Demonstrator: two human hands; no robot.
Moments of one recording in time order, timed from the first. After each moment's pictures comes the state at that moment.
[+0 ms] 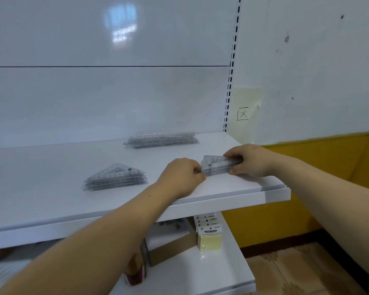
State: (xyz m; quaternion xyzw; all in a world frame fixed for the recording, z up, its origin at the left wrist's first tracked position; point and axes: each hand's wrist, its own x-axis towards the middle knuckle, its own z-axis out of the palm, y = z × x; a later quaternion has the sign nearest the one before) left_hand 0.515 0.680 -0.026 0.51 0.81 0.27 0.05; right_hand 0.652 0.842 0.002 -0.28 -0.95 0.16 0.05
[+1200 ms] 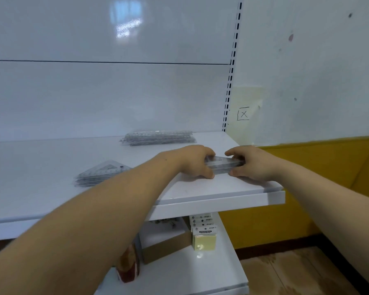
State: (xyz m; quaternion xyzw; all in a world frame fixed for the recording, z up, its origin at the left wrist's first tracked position) left_hand 0.512 0.733 0.007 0.60 0.79 0.08 0.11; right_hand 0.662 0.863 -0.011 -0.28 -0.93 0.21 0.08
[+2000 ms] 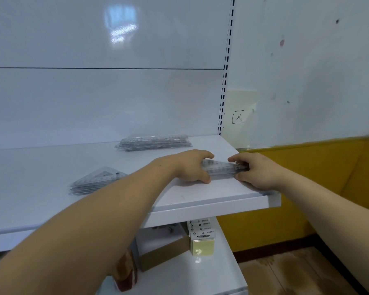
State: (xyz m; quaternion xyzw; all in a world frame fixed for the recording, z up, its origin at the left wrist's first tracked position) left_hand 0.511 0.736 0.004 0.60 0.78 0.11 0.14; right_hand 0.679 0.862 -0.019 -0.30 -0.92 0.24 0.13
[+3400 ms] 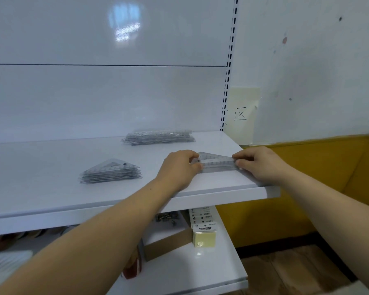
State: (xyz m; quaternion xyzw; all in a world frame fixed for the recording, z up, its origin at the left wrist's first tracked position) left_hand 0.528 0.688 -0.025 0.48 0.81 0.34 0.02; right_hand 0.687 0.849 -0.019 -0.30 -0.90 0.24 0.20
